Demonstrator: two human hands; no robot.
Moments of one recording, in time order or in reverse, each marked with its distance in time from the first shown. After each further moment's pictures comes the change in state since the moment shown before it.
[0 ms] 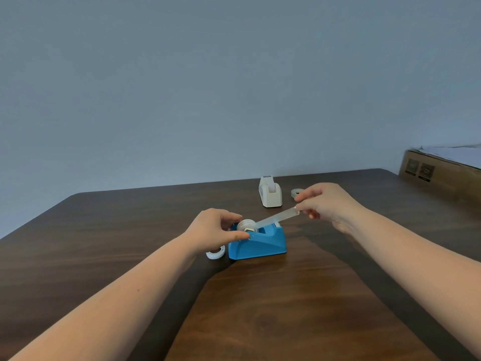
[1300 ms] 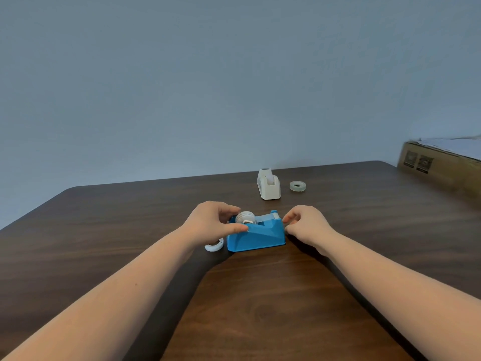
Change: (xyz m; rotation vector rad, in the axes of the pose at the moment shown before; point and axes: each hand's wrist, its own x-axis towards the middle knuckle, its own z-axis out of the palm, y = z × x) left_hand -0.001 -0.002 0.002 -0.010 0.021 0.002; right_hand -0.002 0.043 0.049 -0.404 -0.029 -0.025
